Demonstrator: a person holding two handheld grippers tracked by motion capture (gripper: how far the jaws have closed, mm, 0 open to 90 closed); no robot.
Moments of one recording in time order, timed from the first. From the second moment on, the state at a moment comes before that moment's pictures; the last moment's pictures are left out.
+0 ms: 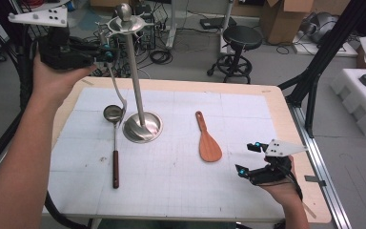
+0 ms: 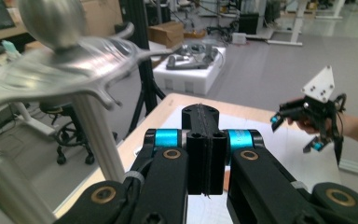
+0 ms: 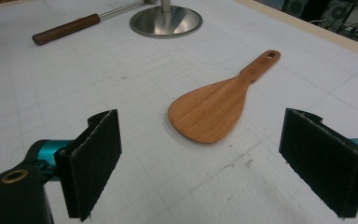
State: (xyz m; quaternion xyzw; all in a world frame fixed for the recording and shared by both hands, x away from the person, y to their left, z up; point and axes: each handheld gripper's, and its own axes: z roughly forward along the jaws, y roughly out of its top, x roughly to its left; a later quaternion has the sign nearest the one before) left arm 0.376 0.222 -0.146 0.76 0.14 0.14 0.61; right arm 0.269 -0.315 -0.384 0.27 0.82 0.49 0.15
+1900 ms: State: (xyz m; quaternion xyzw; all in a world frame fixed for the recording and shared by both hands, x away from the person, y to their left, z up) left arm 0.399 0.246 -0.140 0.74 0.20 0.18 0.61; right arm 0.268 -0.321 -0.385 0.27 0.81 0.49 0.16
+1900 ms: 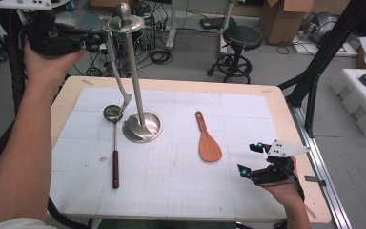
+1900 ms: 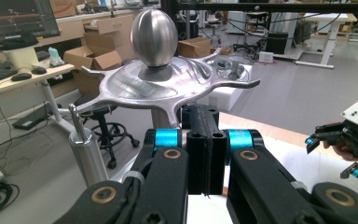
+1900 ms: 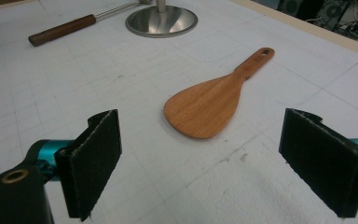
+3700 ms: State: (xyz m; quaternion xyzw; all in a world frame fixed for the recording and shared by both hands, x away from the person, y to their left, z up) left arm 0.347 0.243 -0.217 0.75 0.16 0.13 0.63; right arm 0.267 -0.316 -0.380 0.26 0.82 0.49 0.16
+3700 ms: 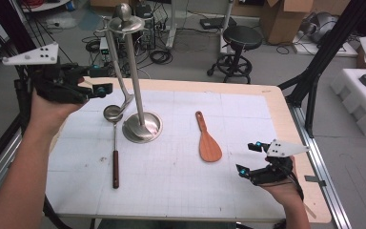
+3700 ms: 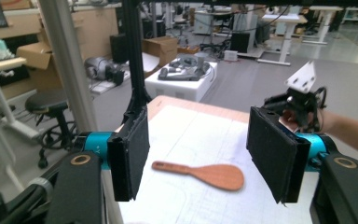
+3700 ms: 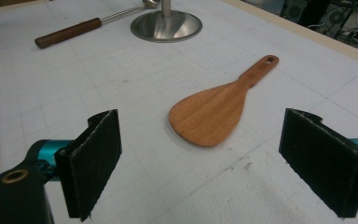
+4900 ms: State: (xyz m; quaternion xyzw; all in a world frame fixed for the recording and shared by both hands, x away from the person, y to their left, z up) left arm 0.305 0.251 -0.328 0.74 0.18 0.11 0.63; right arm 0.267 -0.315 -0.382 0.27 0.82 0.48 0.15
